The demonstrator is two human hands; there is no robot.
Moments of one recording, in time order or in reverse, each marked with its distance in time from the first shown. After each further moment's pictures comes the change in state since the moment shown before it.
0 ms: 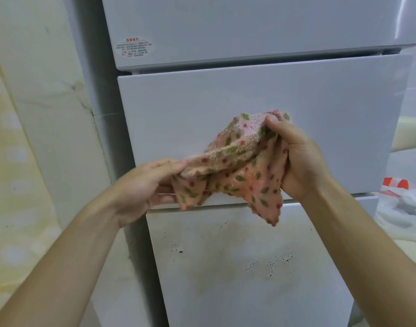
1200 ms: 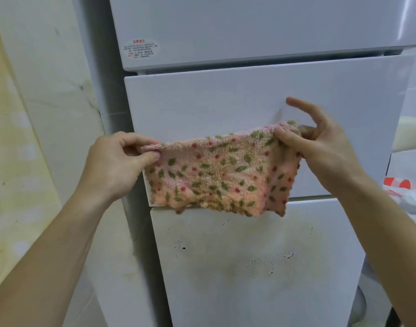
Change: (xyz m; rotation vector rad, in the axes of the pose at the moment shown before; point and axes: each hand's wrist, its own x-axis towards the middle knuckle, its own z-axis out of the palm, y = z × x) left_hand -0.018 0.020 -0.028 0.423 0.609 0.302; right_hand -0.011 -0.029 -0.032 -0.673 0.000 -0.315
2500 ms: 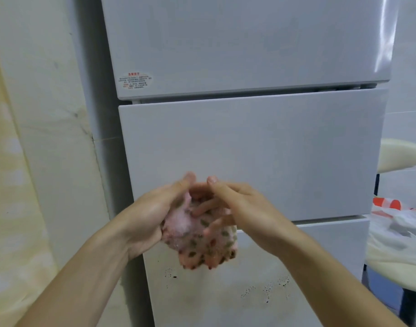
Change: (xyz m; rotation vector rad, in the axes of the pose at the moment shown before) left_hand -0.025 0.025 0.048 -0.630 -0.726 -0.448; right_hand -0.034 -0.015 0.088 0.150 -0.437 0.327
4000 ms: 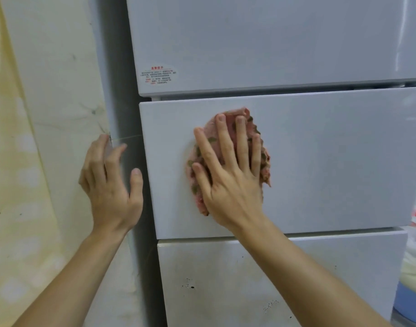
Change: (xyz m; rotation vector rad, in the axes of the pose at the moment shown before) left_hand 0.054 -0.040 -0.137 1.097 1.205 0.956; right_hand 0.102 0.030 0.034 -1.322 0.795 -0.709
